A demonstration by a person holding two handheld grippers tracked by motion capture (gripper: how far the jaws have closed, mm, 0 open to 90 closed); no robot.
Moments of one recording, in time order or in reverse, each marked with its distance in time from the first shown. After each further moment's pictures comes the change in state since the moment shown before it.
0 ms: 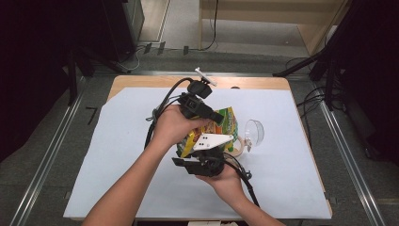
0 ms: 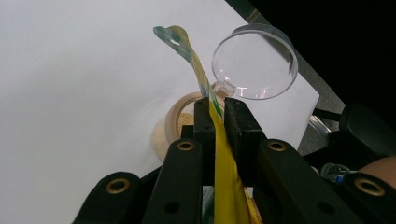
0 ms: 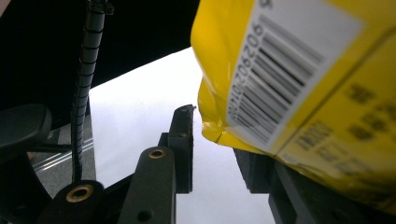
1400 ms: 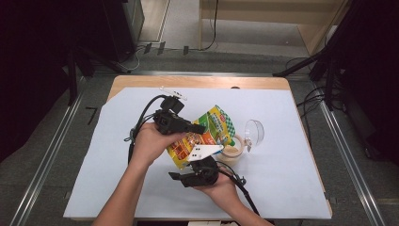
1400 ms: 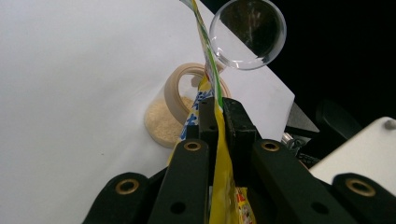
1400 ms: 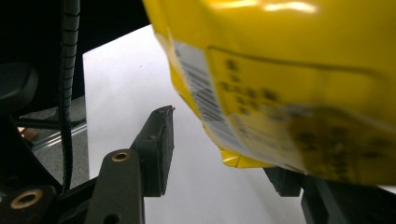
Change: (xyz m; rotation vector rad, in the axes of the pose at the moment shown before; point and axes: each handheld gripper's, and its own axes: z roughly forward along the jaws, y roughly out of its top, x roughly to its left) left arm 0.030 -0.069 -0.017 -0.140 -0.117 -0.024; right arm 0.001 -0.033 0.025 0.084 0.020 -0.008
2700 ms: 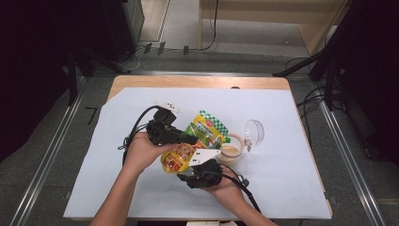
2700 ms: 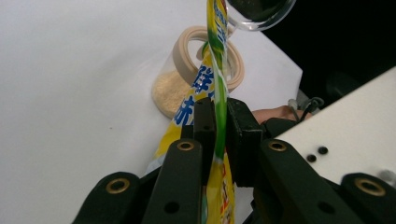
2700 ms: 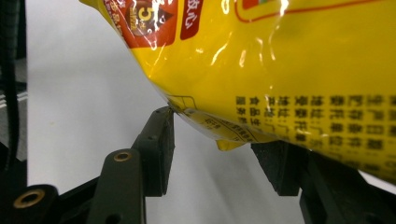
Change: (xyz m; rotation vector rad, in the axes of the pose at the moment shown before) left arm 0.013 -0.033 0.003 0.033 -0.002 0.063; right arm -0.007 -0.018 0.005 0.124 -0.120 -0.104
